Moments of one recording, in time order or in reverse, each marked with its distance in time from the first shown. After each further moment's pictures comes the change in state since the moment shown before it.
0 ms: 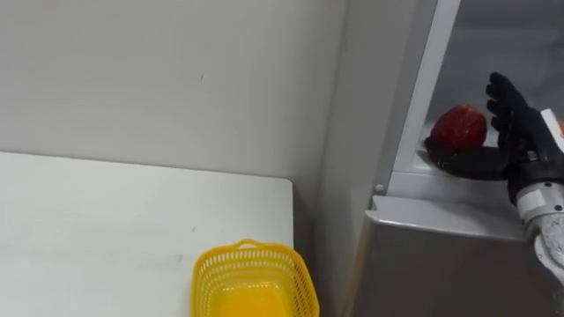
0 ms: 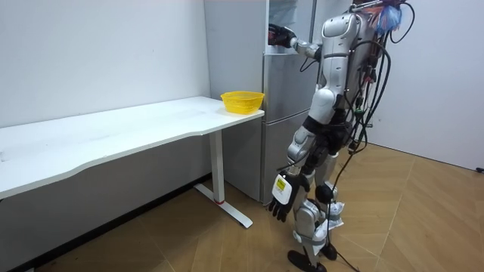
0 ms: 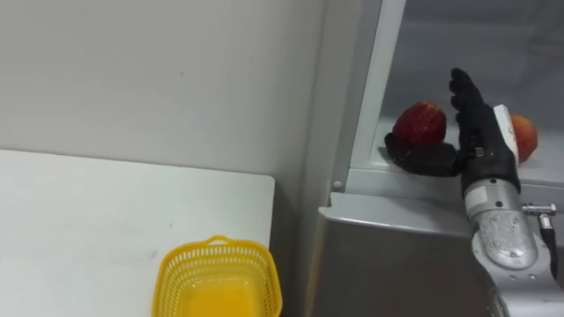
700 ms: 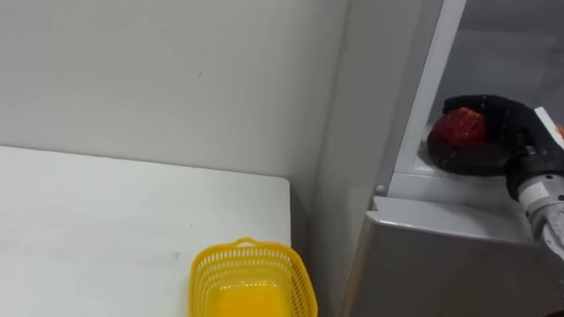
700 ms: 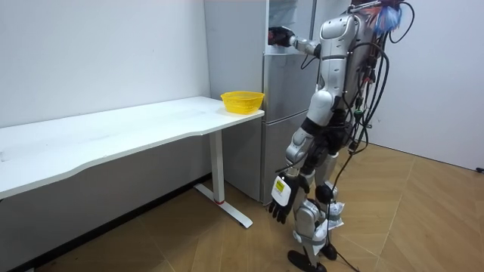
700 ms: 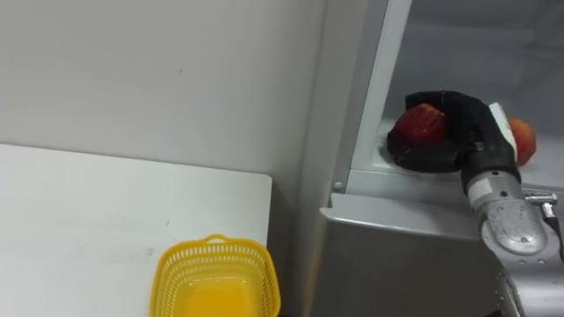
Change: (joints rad) left arm 0.001 0.028 -0.003 -0.008 -0.001 0.003 -0.015; right arm -0.072 -0.039 0.010 0.106 0.050 0.007 0.073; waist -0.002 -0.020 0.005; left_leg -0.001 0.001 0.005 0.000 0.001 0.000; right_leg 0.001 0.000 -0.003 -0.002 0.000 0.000
